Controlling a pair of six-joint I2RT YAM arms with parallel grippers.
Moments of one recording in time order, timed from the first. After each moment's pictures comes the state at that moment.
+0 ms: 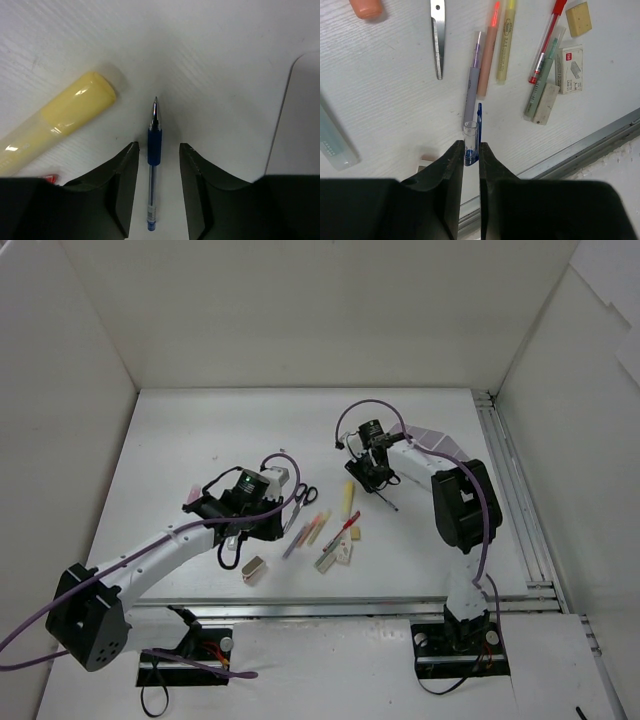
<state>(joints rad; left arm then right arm) -0.64 1.25 0.89 -0.56 0.12 -0.35 0.41 2.04 1.42 -0.55 -0.03 -0.41</state>
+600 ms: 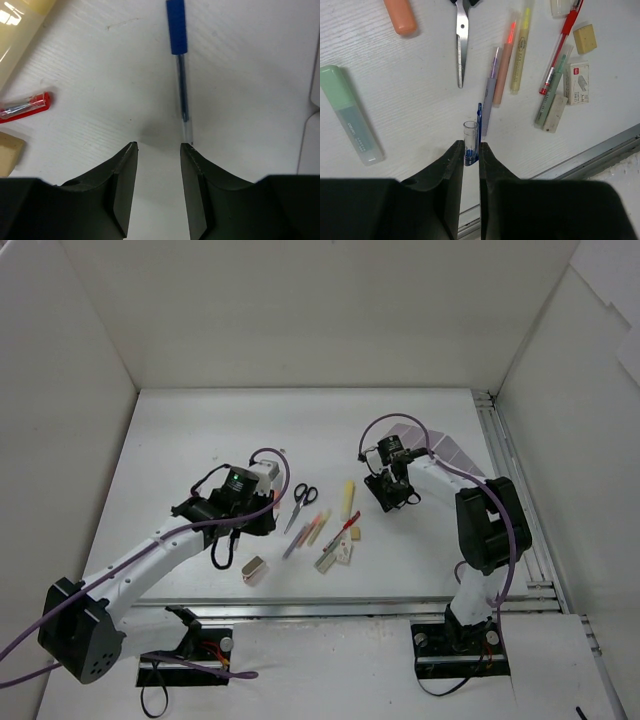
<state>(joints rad) -0.60 1.18 0.89 -0.57 0.07 -0.32 0.36 1.81 1.15 -0.58 0.01 -0.24</state>
